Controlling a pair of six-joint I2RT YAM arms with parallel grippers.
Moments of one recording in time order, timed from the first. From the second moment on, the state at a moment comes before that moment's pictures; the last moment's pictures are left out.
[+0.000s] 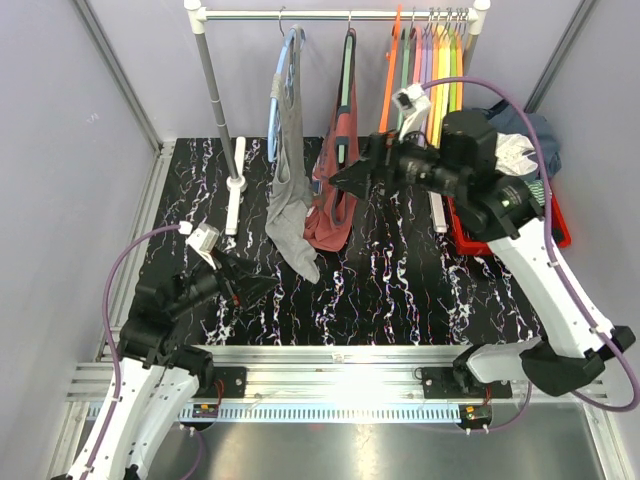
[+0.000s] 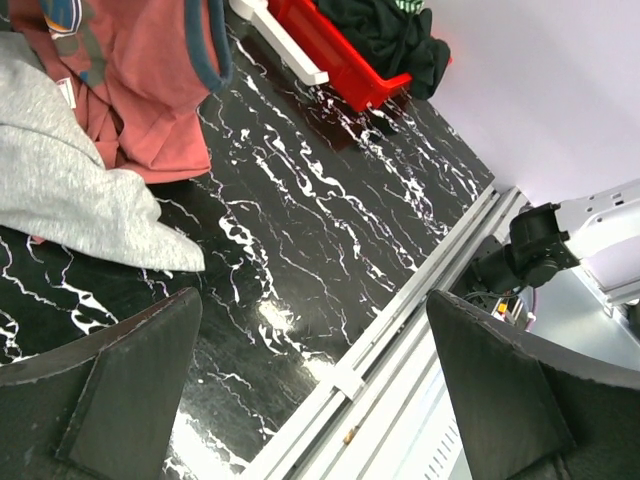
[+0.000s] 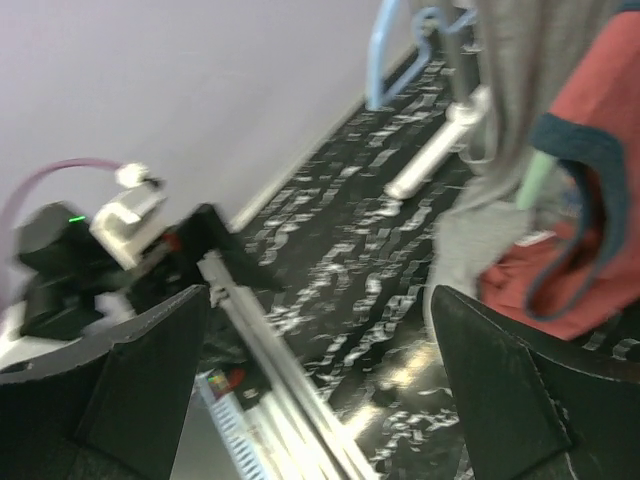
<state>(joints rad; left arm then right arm) -0.26 0.42 0.60 -0.36 0.66 -0.41 0.56 1.32 1.75 -0.58 -0.47 0.43</state>
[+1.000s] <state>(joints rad) -0.26 0.38 0.60 -0.48 0.55 -0.37 0.91 2.00 2.39 -0.75 0.97 0.16</state>
